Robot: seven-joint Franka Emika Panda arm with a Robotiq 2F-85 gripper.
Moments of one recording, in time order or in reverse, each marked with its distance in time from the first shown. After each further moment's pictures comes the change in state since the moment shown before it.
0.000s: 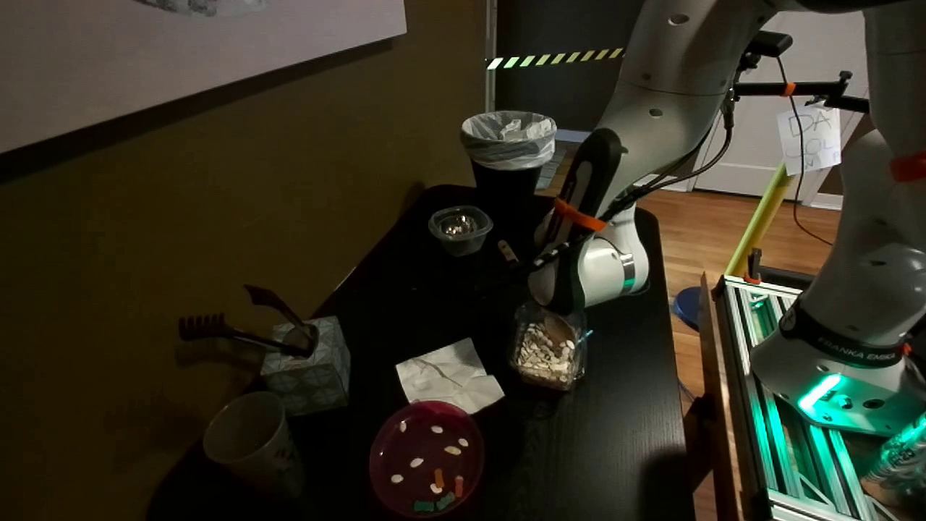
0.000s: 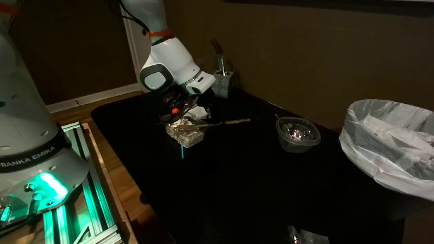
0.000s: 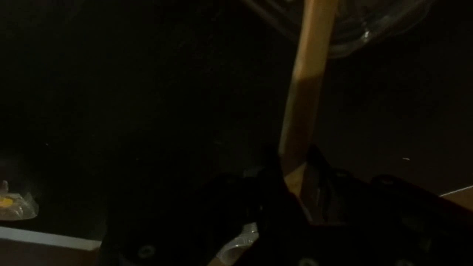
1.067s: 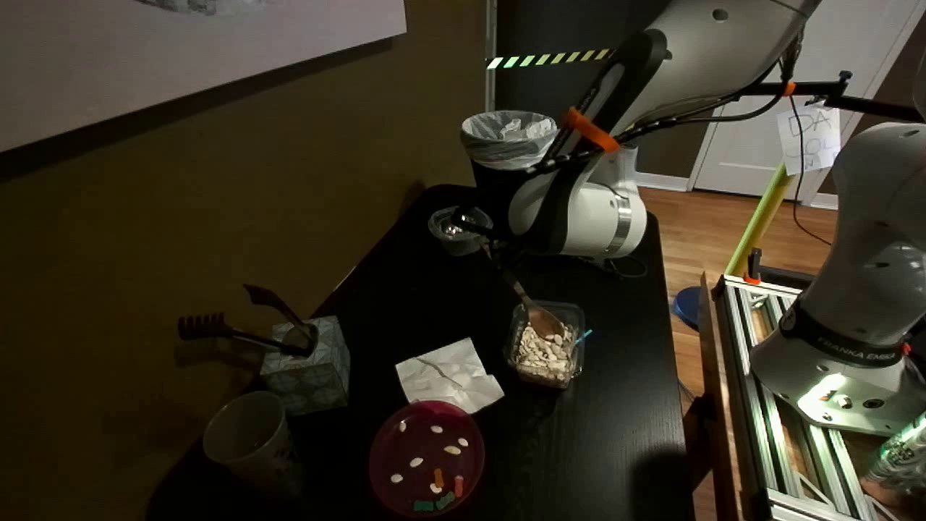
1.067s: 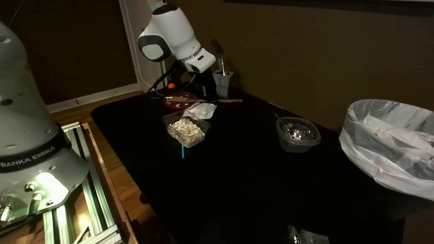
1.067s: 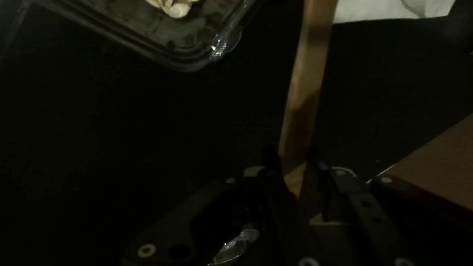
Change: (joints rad) arm 0.130 -0.247 -0.063 0.007 0.217 -0.291 -0.127
